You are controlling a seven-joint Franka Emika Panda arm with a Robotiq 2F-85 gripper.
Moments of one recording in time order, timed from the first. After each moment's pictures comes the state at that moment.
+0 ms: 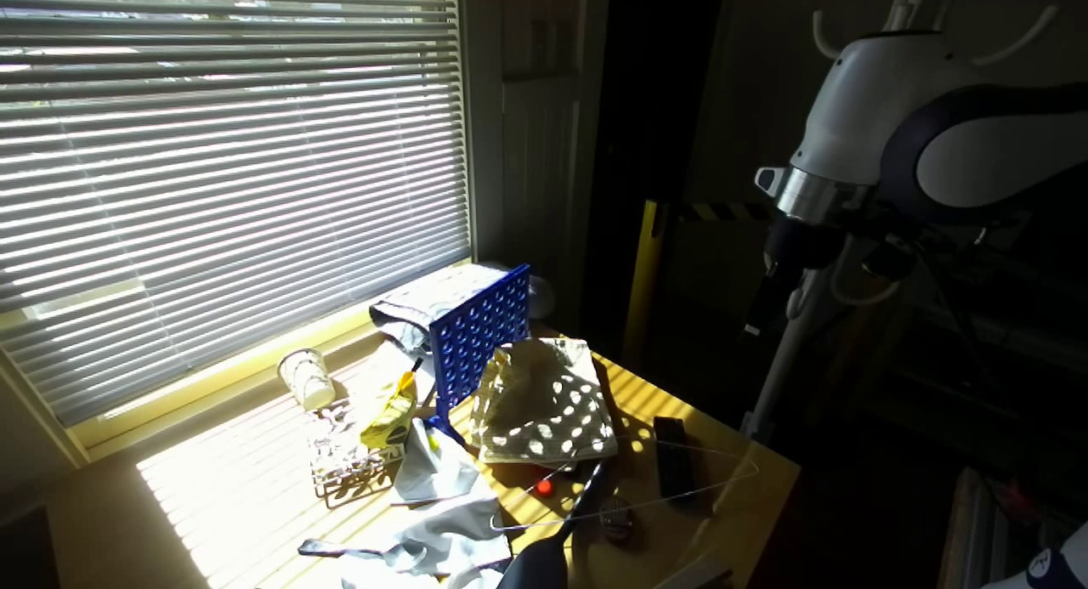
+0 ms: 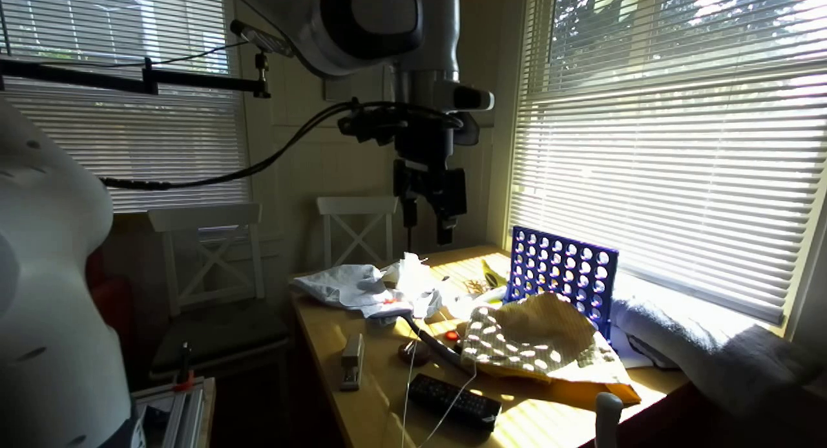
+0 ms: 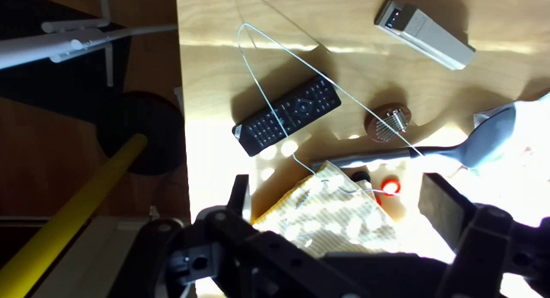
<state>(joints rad) 0.07 -0.49 0.03 -2.57 0.04 2.17 0.00</state>
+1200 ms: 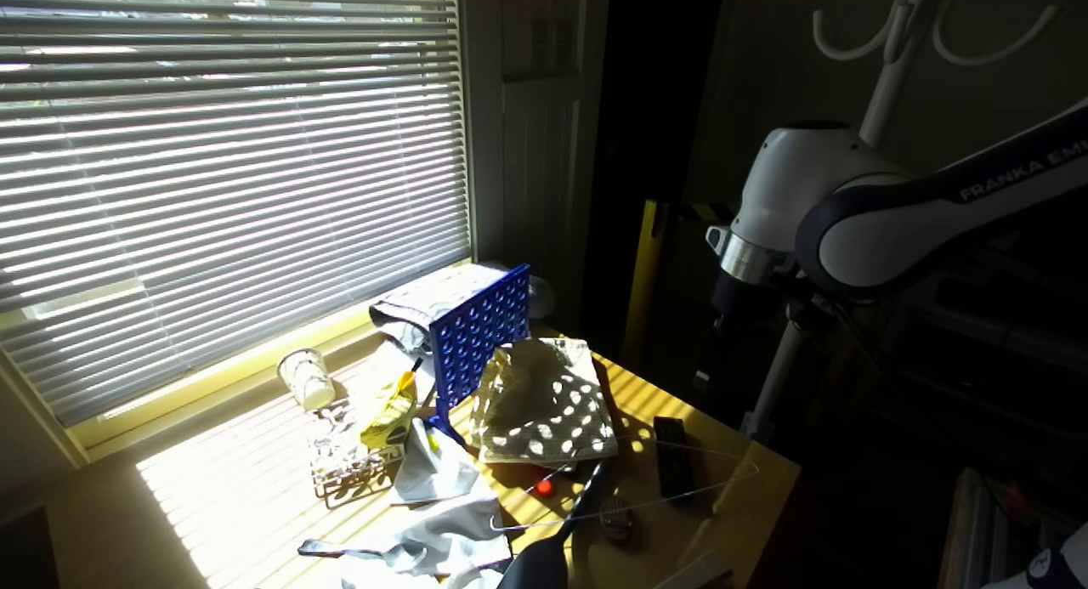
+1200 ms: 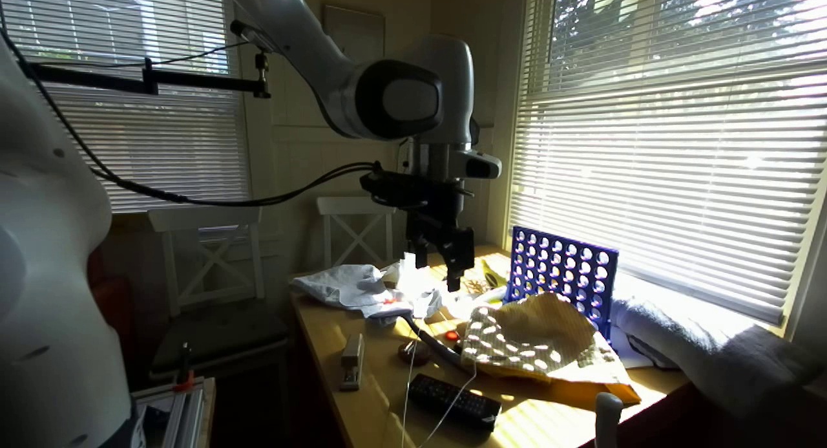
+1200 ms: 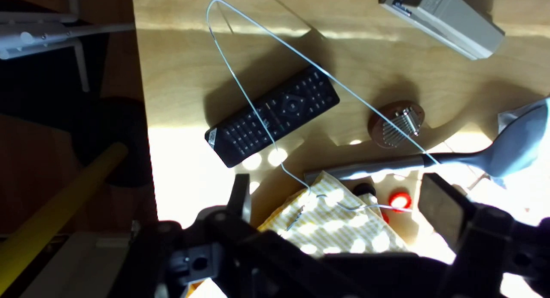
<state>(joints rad) 0.09 -0.25 0.05 -2.57 0.08 2.40 0.01</state>
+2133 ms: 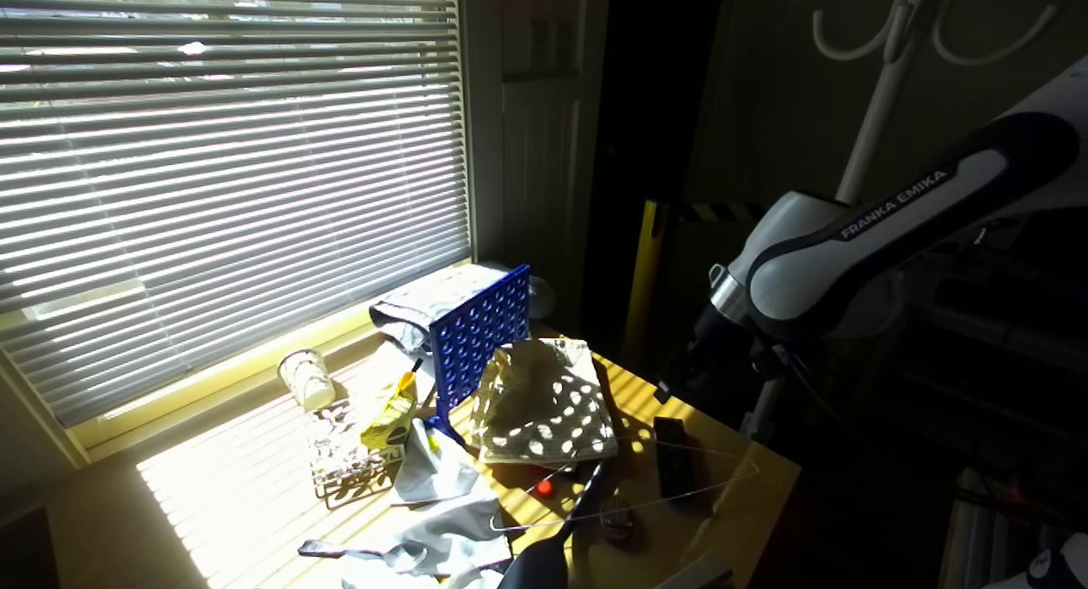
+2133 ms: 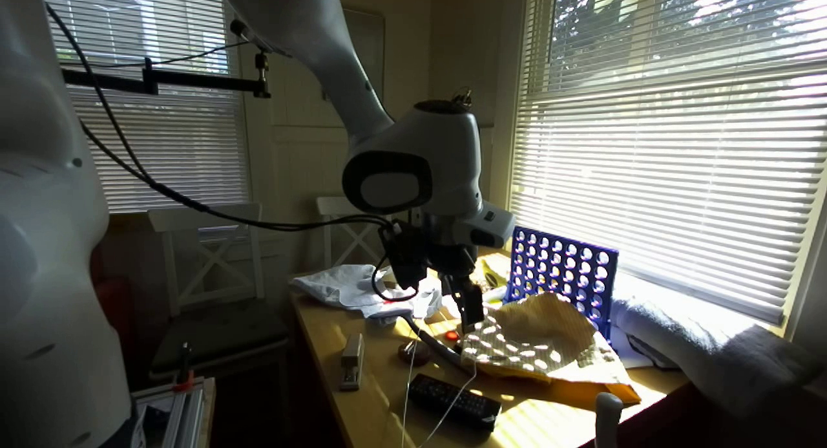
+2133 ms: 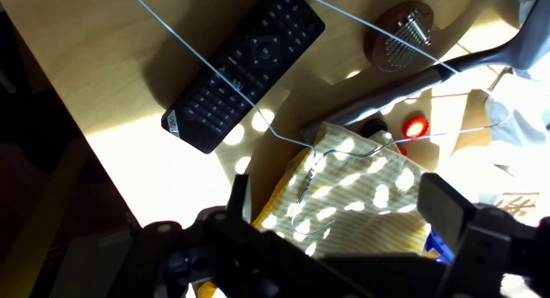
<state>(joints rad) 0.13 -0.04 0.02 -2.63 0.57 2.85 -0.21</state>
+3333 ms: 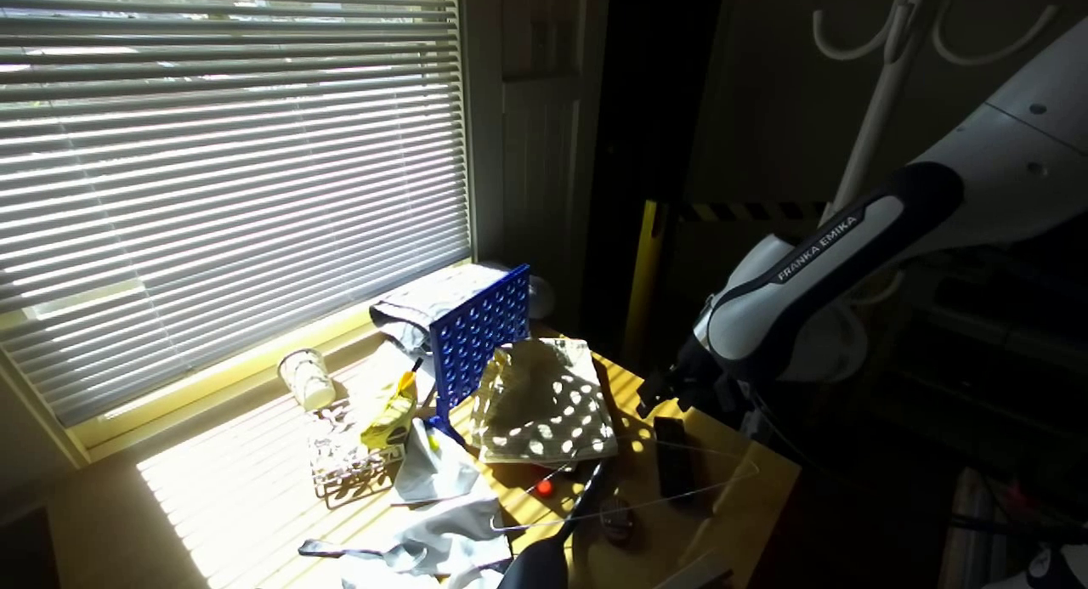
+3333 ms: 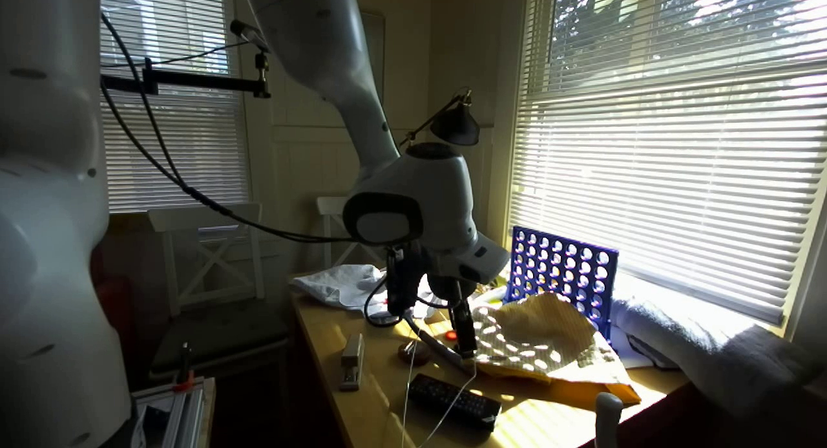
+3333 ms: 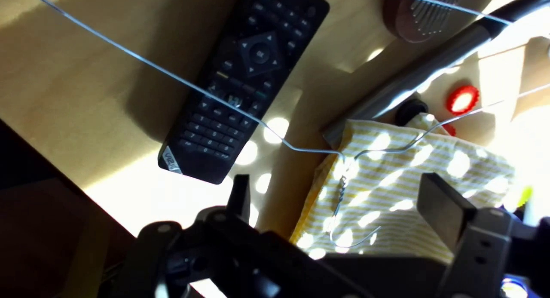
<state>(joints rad) 0.13 0.15 0.10 -2.59 0.76 3.05 -0.13</state>
